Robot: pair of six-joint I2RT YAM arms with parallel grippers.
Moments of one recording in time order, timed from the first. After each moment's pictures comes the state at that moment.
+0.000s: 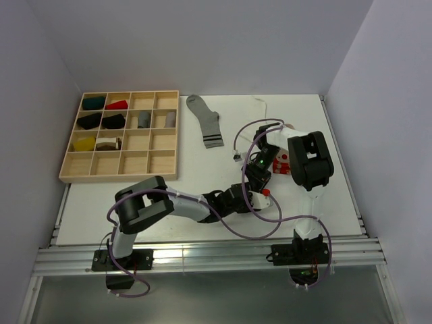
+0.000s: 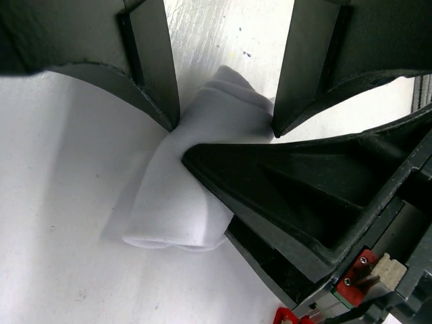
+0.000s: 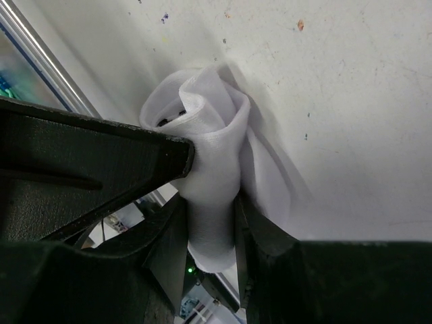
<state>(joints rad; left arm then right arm) -1.21 1.97 1.00 0.45 -0.24 0.46 0.26 2.08 1.36 -1.25 -0.57 -0.69</state>
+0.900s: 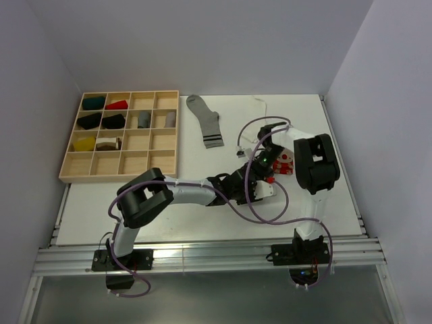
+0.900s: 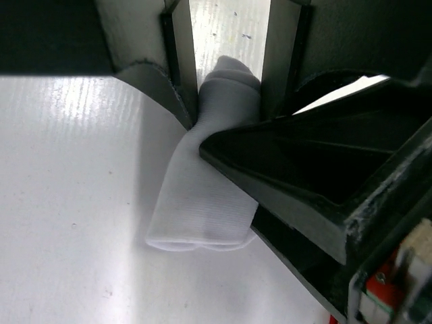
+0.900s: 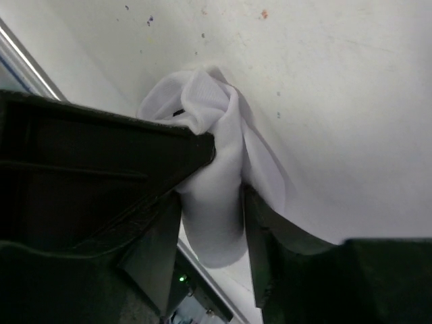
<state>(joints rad) -1.13 2.01 1.22 0.09 0.03 0.42 0.23 2.03 1.33 -1.20 -0.56 -0.66</state>
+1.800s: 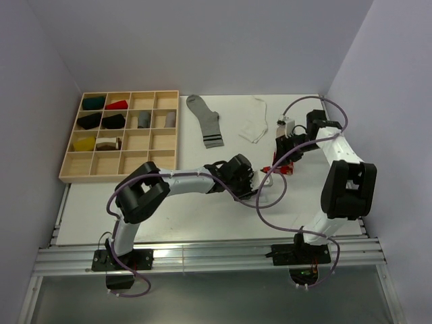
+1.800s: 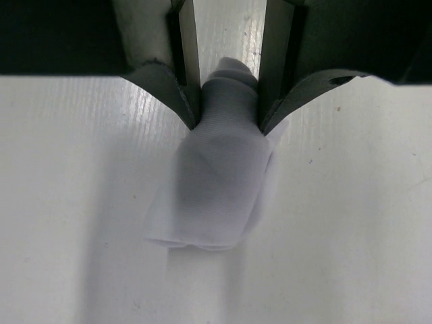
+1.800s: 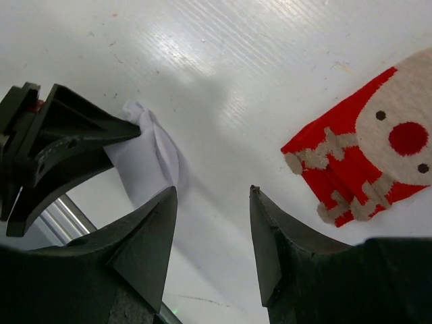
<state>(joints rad) -1.04 2.02 1.32 -0.11 0.27 0.35 -0.13 1.66 1.24 -0.94 -0.69 -0.59</state>
